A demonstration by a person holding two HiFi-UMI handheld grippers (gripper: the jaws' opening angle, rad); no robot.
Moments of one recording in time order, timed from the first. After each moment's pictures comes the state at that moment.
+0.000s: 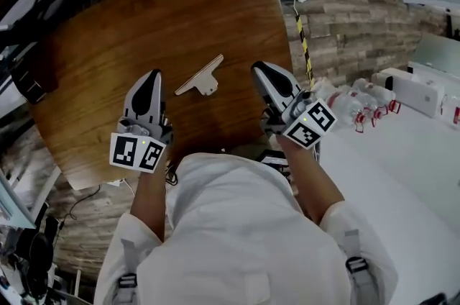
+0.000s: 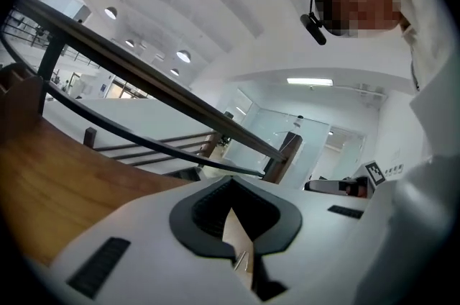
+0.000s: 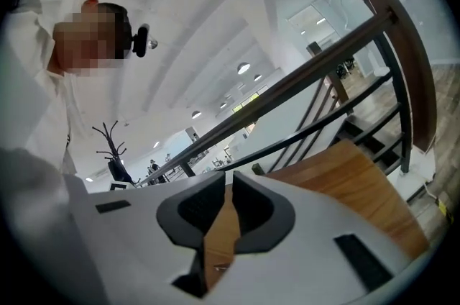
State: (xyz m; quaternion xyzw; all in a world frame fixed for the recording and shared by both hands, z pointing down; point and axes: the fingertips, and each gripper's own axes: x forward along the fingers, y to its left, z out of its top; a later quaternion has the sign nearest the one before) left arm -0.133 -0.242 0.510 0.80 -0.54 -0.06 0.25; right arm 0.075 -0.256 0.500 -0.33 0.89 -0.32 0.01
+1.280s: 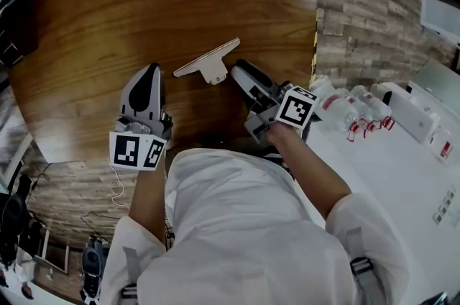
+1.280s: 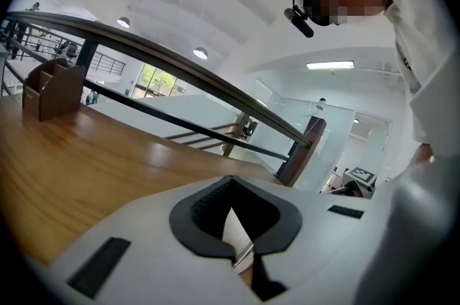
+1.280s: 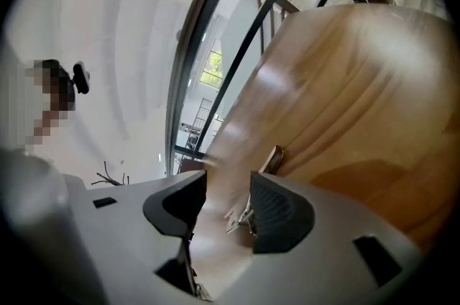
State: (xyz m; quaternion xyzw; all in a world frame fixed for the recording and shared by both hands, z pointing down) left arm -0.152 -0.202 0.605 0.74 -0.62 -0.01 0.27; right arm 0.029 -0.222 0.664 -0.25 0.74 -0.62 -0.03
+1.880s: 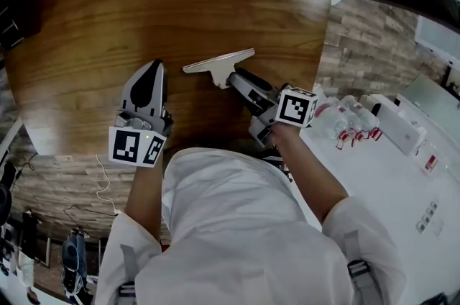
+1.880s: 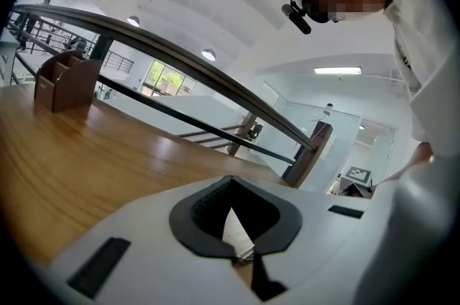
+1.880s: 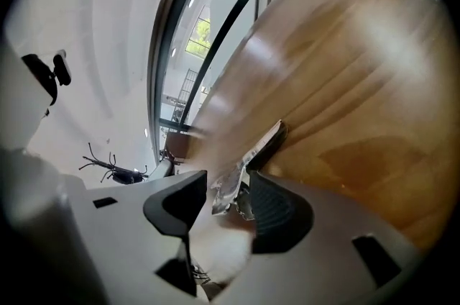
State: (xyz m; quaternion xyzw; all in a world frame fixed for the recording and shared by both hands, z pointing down) left arm -0.181 -0.196 0.620 0.72 -0.63 -0.03 0.28; right arm 0.010 -0.196 0.695 -0.23 0.71 -0.65 -0.16
